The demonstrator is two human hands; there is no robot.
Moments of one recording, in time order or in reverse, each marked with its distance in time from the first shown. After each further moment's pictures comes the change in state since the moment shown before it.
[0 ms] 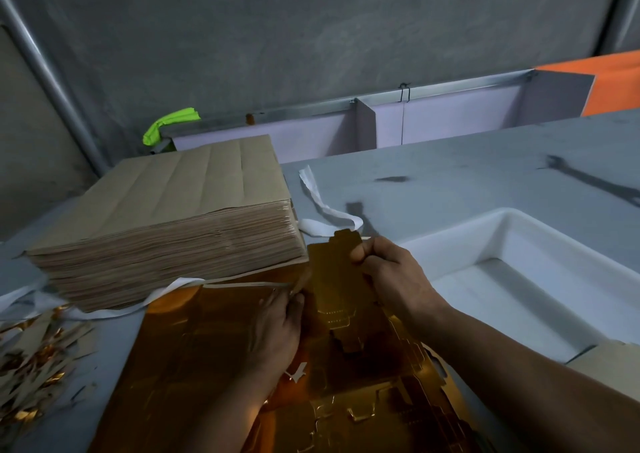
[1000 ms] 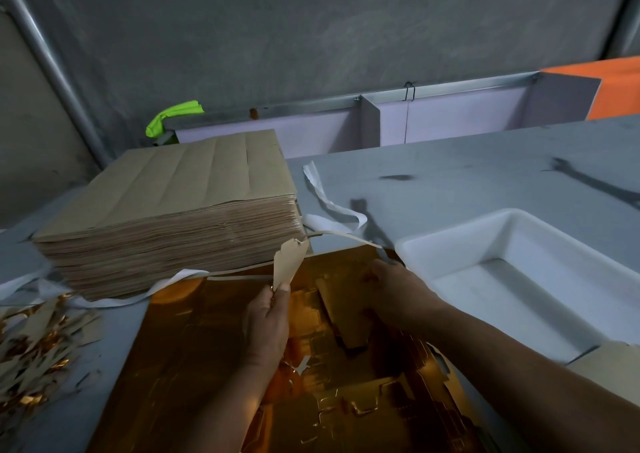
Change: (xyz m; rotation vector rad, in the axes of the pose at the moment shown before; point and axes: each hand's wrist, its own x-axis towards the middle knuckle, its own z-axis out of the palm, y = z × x) left_hand -0.006 0.002 -0.005 -0.407 0.222 -0.170; right_hand 0.002 0.003 -0.001 -0.848 -0.215 0.078
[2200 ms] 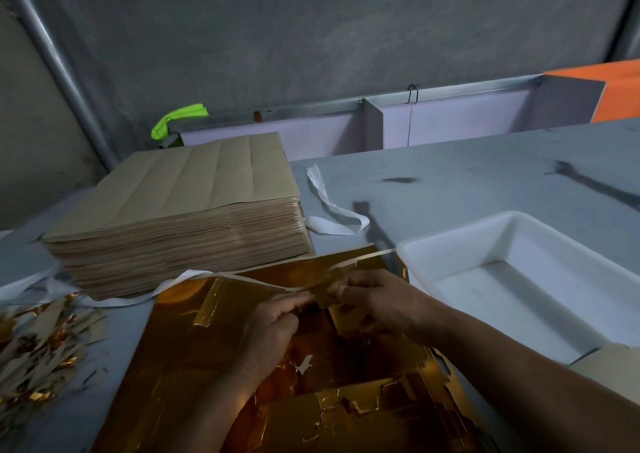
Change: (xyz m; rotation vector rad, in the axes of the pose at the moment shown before) left_hand -0.017 0.018 -0.028 0.063 -0.370 0.157; right_hand -0.015 -0.011 0.002 0.622 -0.235 -0.151
